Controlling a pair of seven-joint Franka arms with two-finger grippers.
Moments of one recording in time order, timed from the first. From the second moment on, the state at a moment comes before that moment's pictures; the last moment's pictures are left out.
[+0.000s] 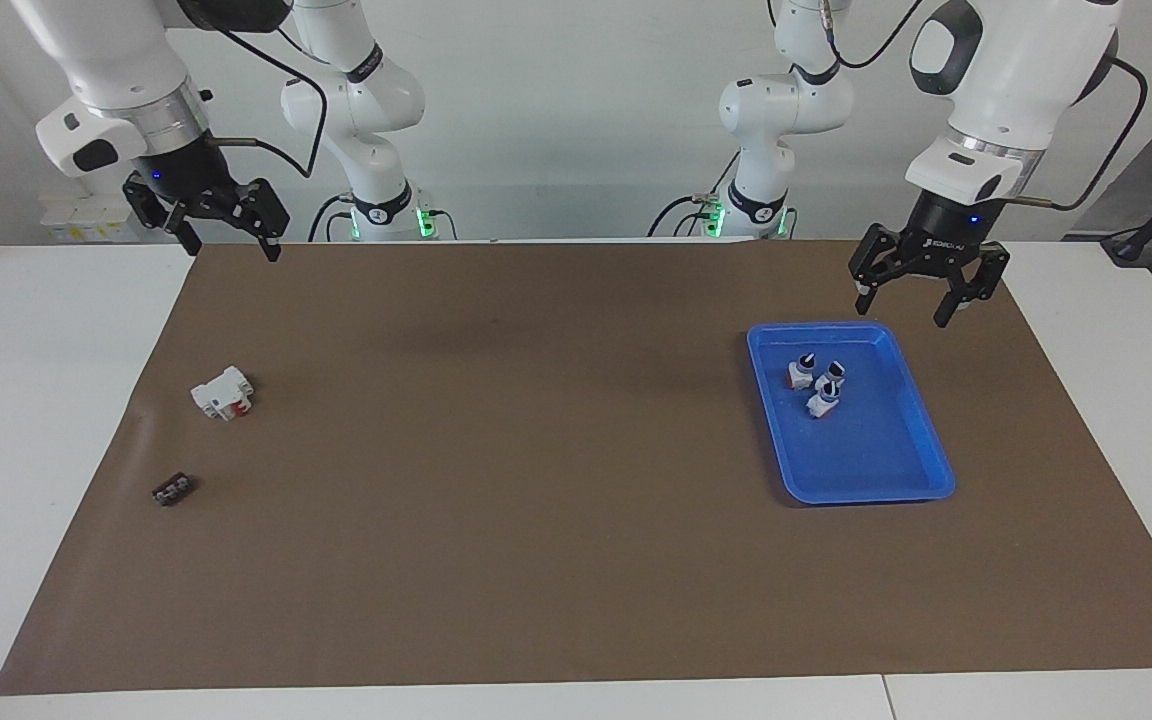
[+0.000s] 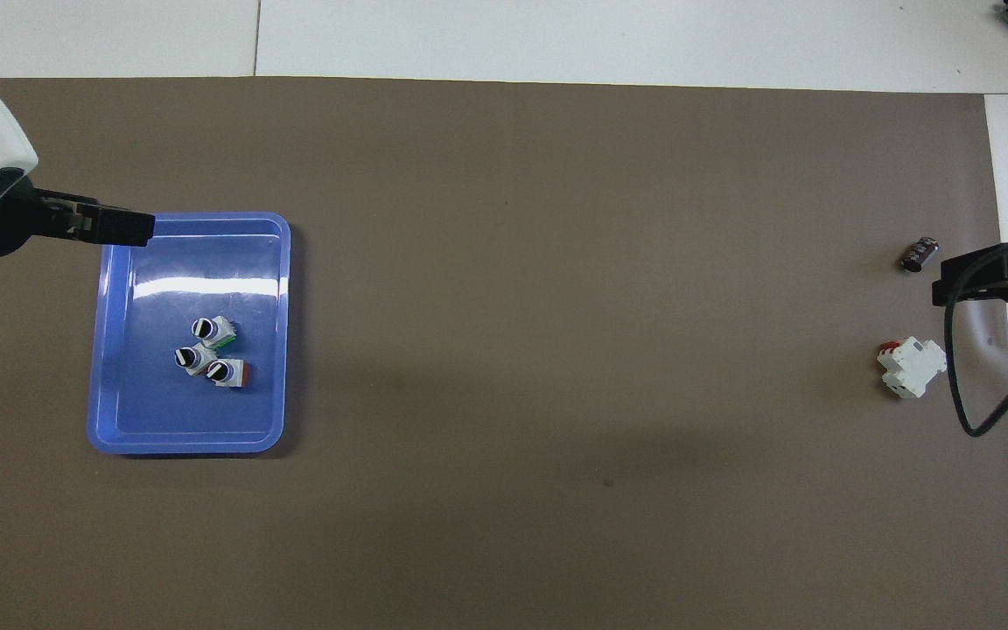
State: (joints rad) left arm -0.03 -0.02 -0.12 -1.66 0.00 1.86 0.15; right arm 0.09 -0.03 -0.12 -1.55 -0.02 1.49 0.10
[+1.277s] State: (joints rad) left arm -0.07 -0.01 -0.04 -1.50 -0.04 1.42 0.15; right arm 0.10 -0.03 -0.11 -1.55 -0.02 1.49 0.10
